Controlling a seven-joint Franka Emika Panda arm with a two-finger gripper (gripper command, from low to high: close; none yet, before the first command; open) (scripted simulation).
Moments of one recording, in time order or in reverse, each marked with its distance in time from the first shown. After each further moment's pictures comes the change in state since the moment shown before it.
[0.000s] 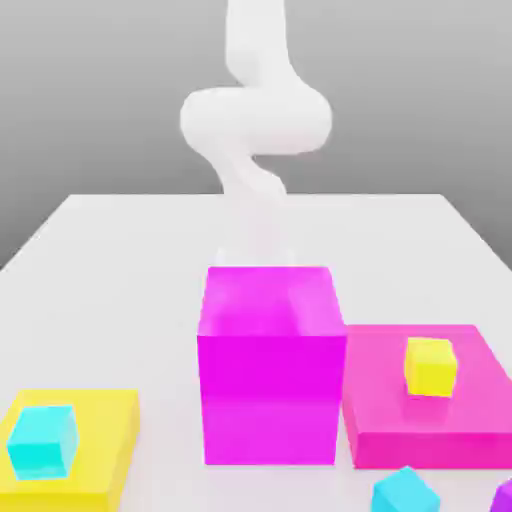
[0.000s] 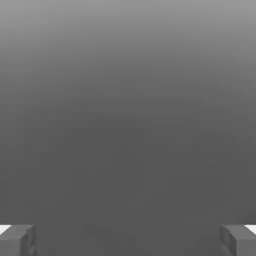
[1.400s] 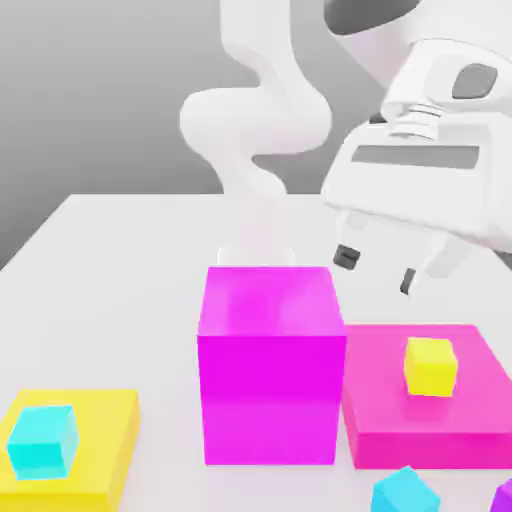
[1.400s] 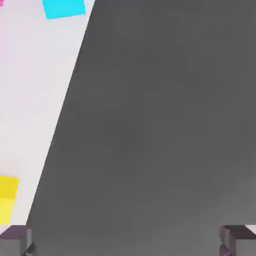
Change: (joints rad) arm 0.083 0.724 0.143 0.044 -0.592 0.035 -1.292
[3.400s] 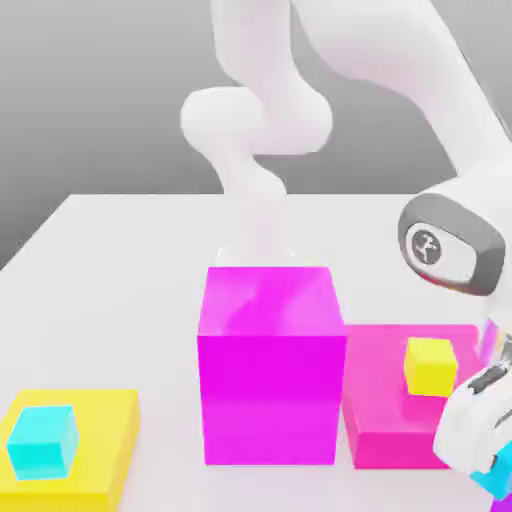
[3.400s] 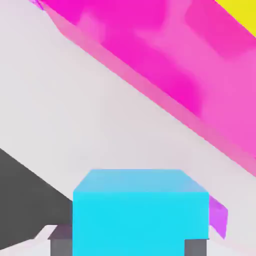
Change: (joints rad) arm -0.109 0.544 0.377 0.181 0.253 0.113 -1.723
